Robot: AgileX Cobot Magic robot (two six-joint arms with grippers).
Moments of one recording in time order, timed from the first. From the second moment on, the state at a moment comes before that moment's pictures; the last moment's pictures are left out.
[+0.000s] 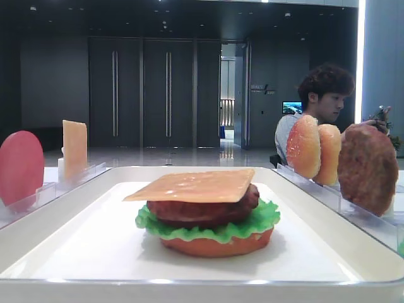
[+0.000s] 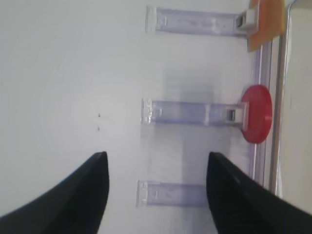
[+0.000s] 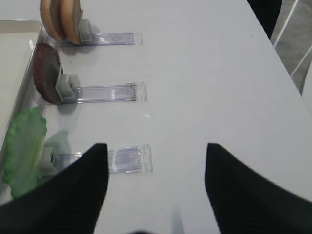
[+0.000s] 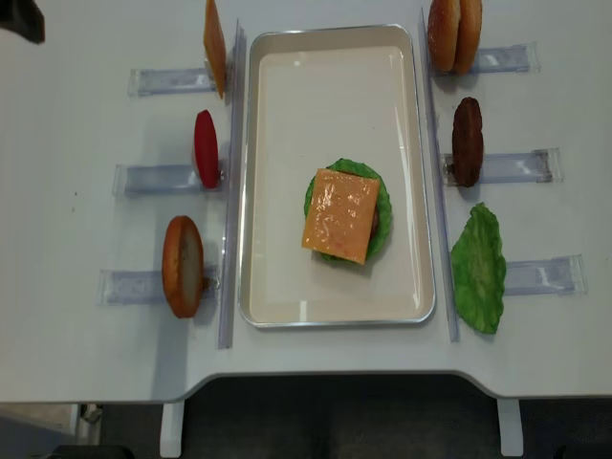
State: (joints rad) left arm 0.05 1.35 -1.35 0.00 1.24 -0.04; right arm -0.02 -0.01 -0.51 0.00 1.13 -0.04
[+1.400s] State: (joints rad) left arm 0.05 0.15 -0.54 -0.06 1.25 0.06; right arm -0.02 -0.01 -0.51 0.00 1.13 -0.04
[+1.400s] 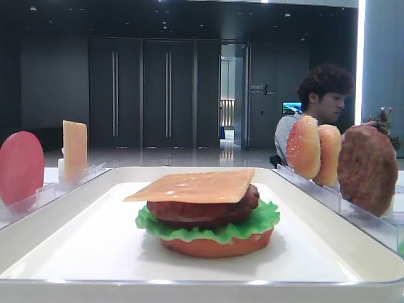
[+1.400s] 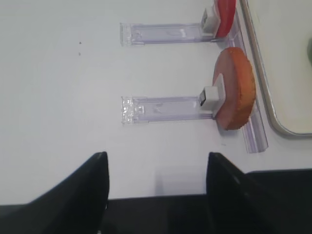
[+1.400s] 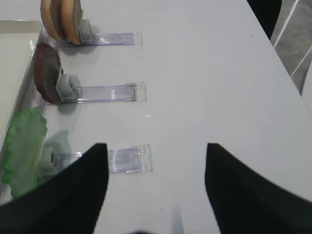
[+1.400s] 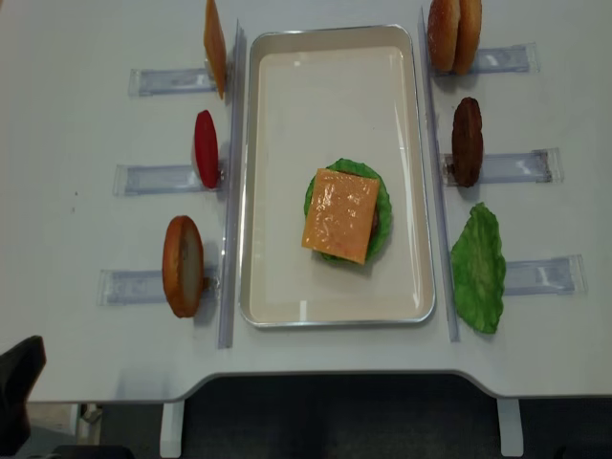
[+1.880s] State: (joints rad) left arm 0.05 -0.02 -0.51 -0.06 1.21 0.06; right arm -0.02 -0.01 -0.51 0.00 1.13 -0.04
